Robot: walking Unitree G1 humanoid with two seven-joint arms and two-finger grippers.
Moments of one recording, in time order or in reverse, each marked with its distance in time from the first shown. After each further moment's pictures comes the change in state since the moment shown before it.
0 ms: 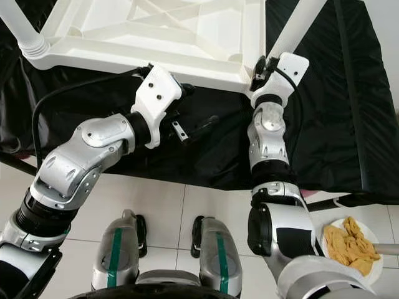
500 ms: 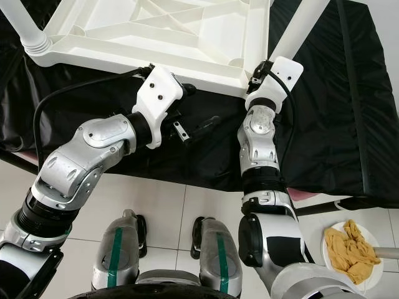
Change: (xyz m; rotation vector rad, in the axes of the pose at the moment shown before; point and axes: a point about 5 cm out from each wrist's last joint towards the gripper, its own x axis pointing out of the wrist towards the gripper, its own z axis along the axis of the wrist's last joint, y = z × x) left arm 0.001 -0.001 0.000 -0.003 -0.003 -0.004; right arm -0.012 0.005 -0.002 -0.002 0.041 -0.071
